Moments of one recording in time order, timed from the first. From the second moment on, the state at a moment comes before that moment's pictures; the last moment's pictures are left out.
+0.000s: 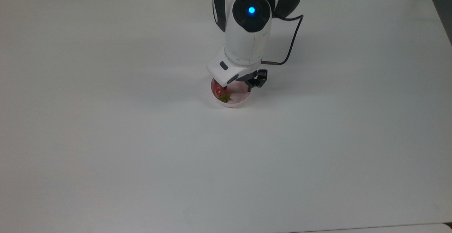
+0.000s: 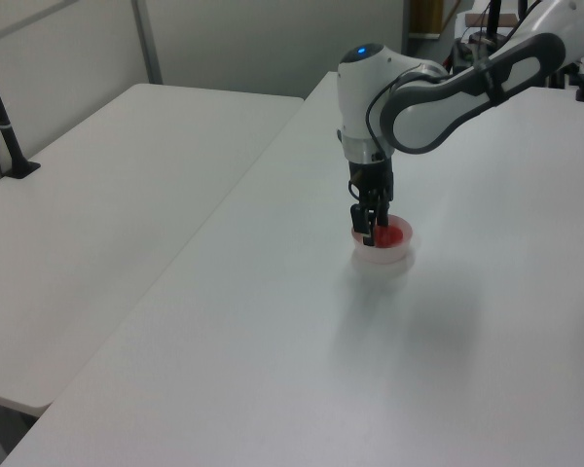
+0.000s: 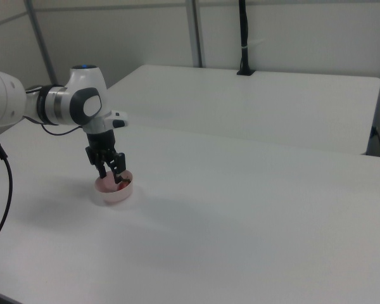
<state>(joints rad) 0.33 0.45 -0.11 -1.65 0.04 2.02 0.28</state>
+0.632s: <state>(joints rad) 0.34 0.48 -0.12 -1.66 -0.01 2.05 0.28</state>
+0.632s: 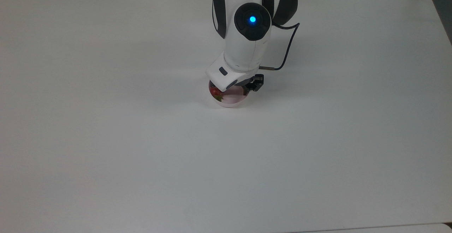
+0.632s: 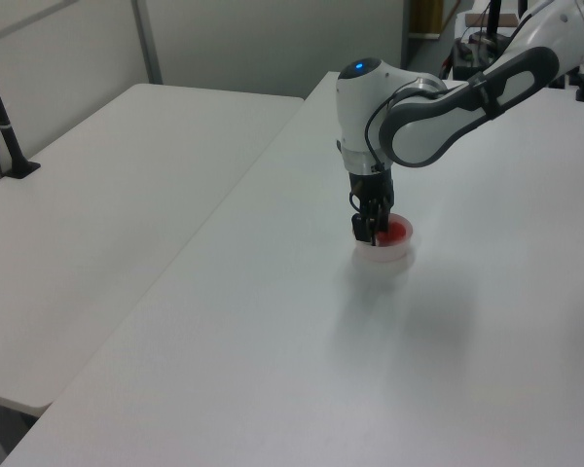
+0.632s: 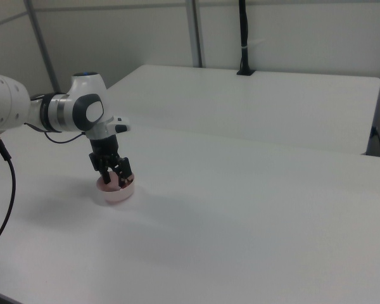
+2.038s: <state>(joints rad) 0.33 0.46 -0.12 -1.65 -0.03 2.07 0.29</state>
